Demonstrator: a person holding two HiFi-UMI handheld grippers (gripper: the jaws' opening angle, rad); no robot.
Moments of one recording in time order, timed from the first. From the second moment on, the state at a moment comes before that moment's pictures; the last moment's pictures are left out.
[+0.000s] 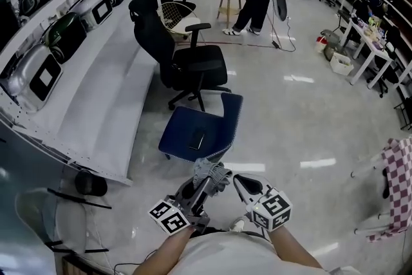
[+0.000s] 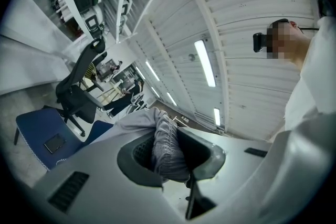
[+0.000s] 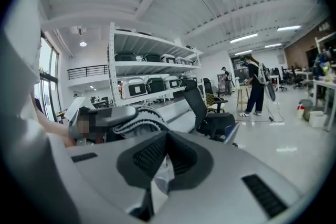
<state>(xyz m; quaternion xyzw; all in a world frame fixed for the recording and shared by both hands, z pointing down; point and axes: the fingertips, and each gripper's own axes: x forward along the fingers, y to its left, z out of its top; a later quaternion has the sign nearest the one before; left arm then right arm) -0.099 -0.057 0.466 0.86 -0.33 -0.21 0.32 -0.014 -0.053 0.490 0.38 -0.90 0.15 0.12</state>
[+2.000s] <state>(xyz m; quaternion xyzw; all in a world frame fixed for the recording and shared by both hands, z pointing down) -0.105 -0.059 0.475 0.85 -0.34 -0.22 0.33 -0.032 -0.060 0.488 0.35 -0.92 0.13 0.13</state>
